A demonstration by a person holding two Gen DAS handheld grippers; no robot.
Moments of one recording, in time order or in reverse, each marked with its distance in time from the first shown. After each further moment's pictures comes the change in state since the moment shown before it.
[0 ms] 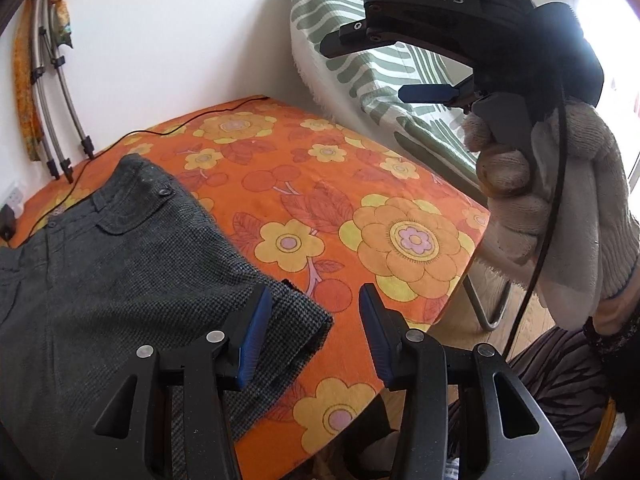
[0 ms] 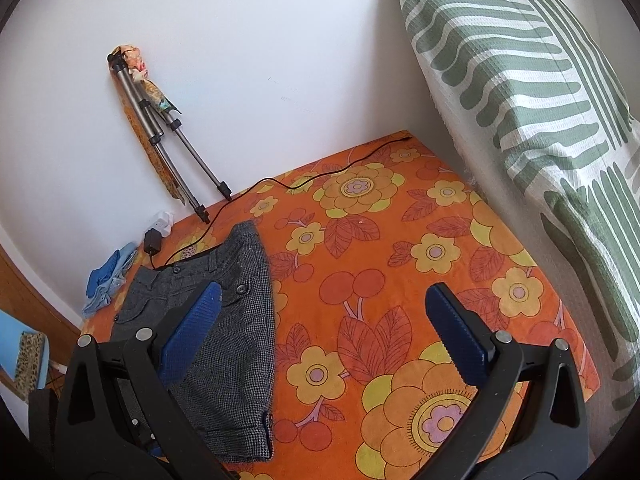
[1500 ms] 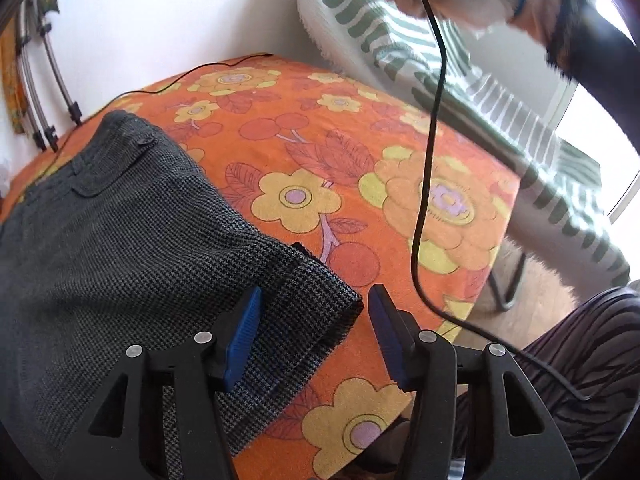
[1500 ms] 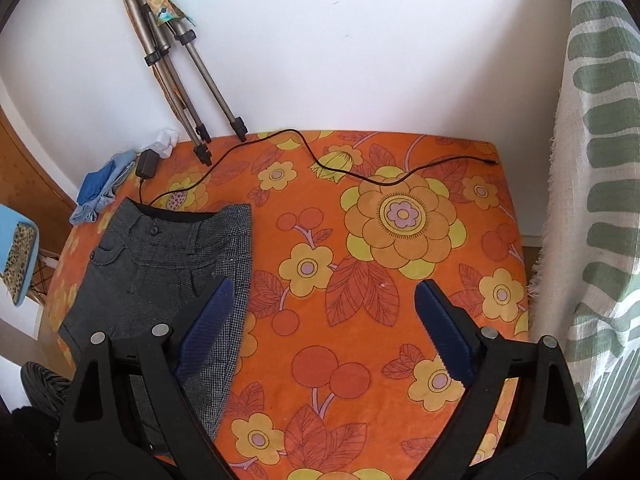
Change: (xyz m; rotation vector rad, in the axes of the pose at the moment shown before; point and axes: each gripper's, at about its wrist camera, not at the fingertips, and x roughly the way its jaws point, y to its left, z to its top) left arm 0.053 0.001 -0.020 0.009 0.117 0.047; right arm 0.155 0.033 0.136 -0.357 0.364 0.100
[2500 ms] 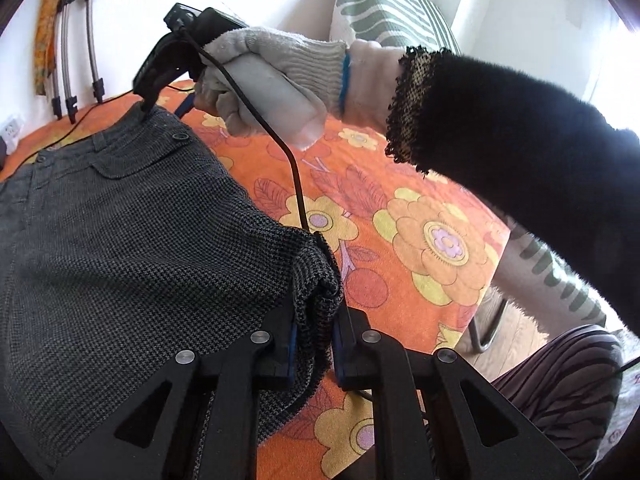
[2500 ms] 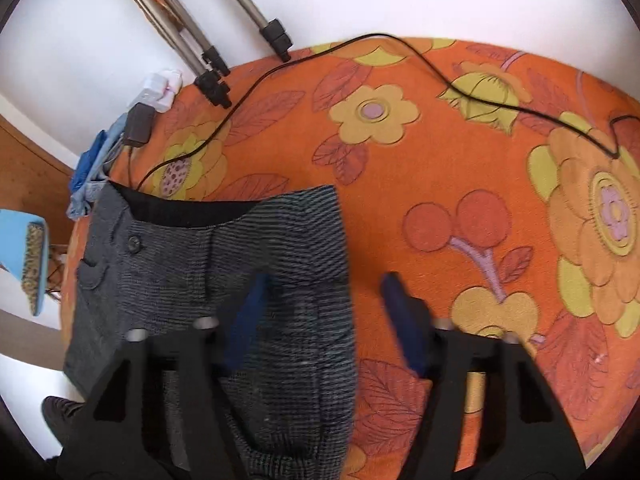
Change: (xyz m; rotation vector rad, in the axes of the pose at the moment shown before) left arm -0.026 0.039 -0.006 -0.186 -0.115 -0.102; right arm 0.216 0.083 0.018 0.051 0.221 0.177
